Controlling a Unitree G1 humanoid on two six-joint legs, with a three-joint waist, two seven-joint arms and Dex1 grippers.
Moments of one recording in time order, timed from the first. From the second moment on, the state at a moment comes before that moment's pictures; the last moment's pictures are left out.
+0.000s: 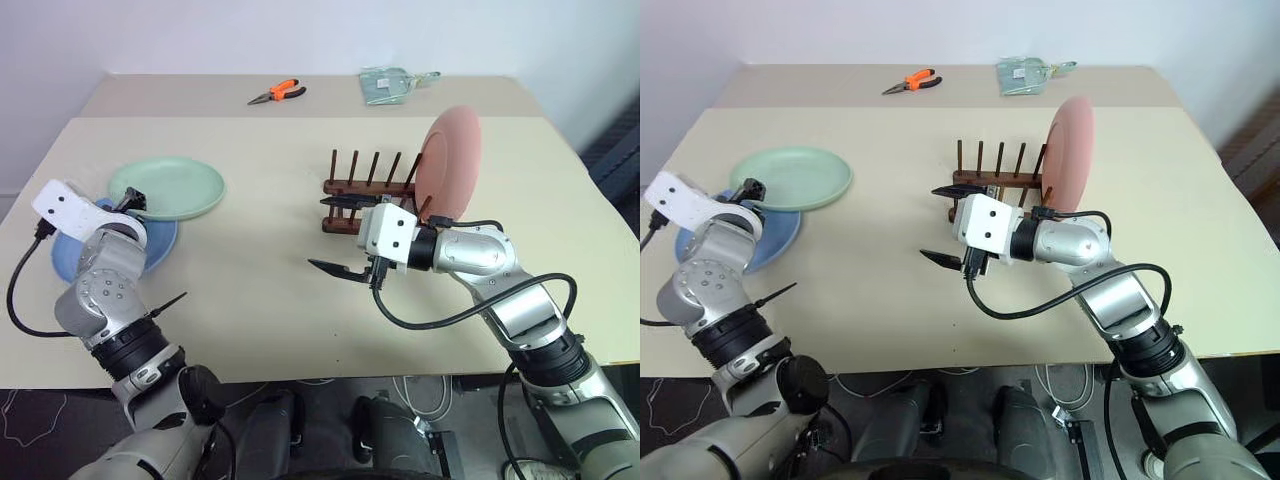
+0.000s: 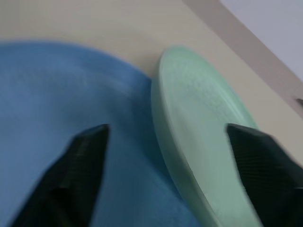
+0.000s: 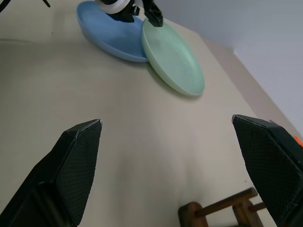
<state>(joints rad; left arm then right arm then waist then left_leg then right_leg) -0.65 0.12 0.82 -0.11 -0.51 0.87 0.37 -0.52 -0.59 0.31 -0.35 0.16 0.25 0.79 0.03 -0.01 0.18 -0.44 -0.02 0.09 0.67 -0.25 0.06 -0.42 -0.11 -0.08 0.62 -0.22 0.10</state>
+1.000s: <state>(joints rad) -0.71 0.16 0.28 -0.30 -0.63 0.85 0.10 -0.78 -0.48 0.41 0.12 -0.37 -0.12 0.55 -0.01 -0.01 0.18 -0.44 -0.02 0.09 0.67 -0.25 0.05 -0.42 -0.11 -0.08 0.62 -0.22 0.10</state>
